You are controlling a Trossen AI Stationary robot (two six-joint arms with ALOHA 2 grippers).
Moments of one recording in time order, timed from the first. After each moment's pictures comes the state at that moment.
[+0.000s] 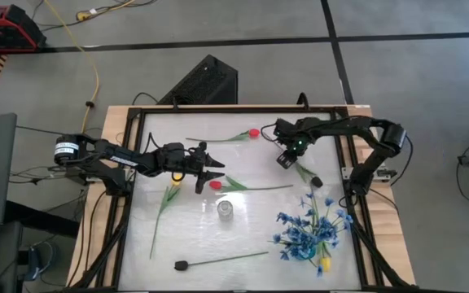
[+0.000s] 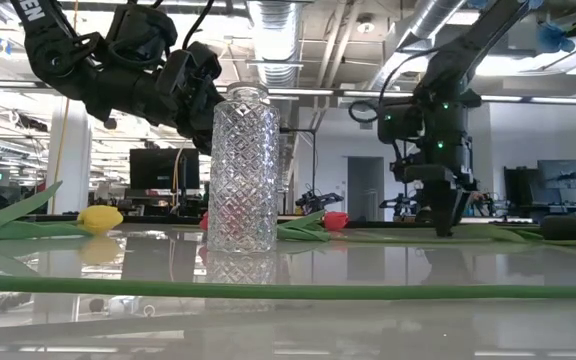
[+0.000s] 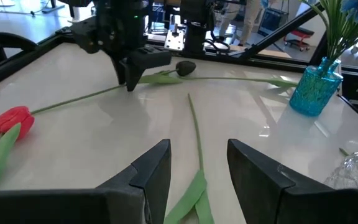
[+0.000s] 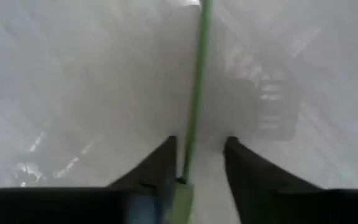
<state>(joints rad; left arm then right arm) 0.19 1.46 0.44 0.82 0.20 -0.09 -0.50 1.68 0.88 -0.74 -0.03 0.25</state>
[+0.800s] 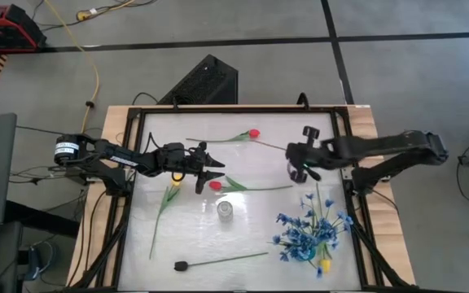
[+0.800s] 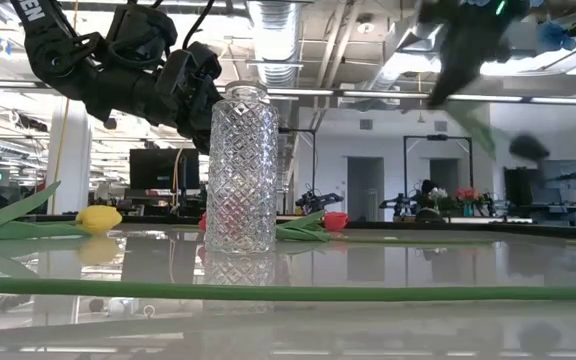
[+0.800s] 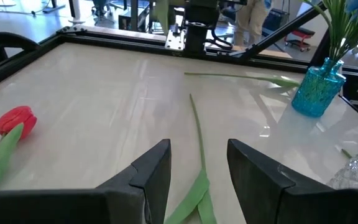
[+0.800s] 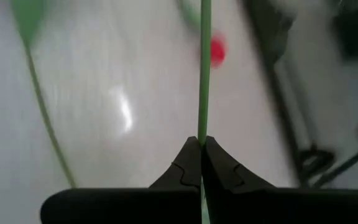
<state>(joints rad) 0.19 1.46 0.44 0.82 0.20 -0.09 0.07 1.18 1.02 -0.91 0.55 0.10</state>
